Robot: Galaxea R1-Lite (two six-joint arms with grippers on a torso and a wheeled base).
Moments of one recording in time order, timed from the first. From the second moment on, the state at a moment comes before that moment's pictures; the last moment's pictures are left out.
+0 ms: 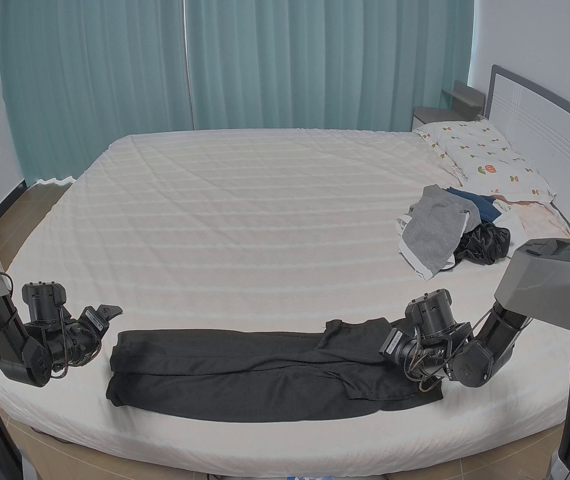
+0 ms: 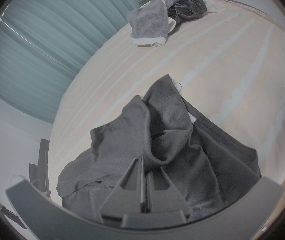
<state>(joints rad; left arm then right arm) 0.15 2.09 -0.43 -1.06 -0.17 -0.80 0.45 2.27 -0.75 -0.73 -0.11 0.96</state>
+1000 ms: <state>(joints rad) 0.13 2.21 -0.38 -1.07 -0.14 -0.53 0.43 2.24 -0.63 -1.00 -0.12 0.94</state>
